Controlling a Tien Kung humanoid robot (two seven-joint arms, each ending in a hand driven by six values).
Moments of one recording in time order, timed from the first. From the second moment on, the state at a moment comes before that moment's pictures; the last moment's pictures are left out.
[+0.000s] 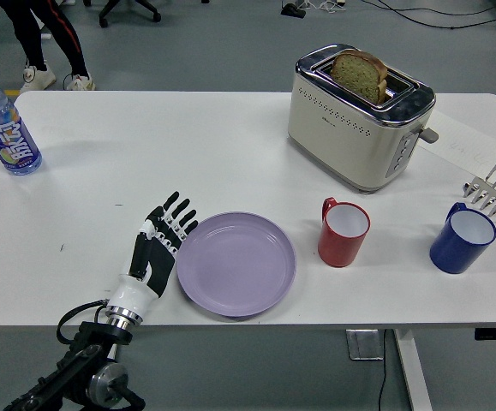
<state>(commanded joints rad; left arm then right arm) -0.15 0.03 -1.00 -1.13 0.73 -0.03 -0.49 0.12 -0.14 1.10 0.18 -1.36 -0.03 -0.10</state>
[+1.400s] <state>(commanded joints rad) -0.13 0.08 -1.39 -1.16 0.83 -0.02 -0.37 0.11 -0.14 1.10 0.18 -1.36 -0.03 -0.10</state>
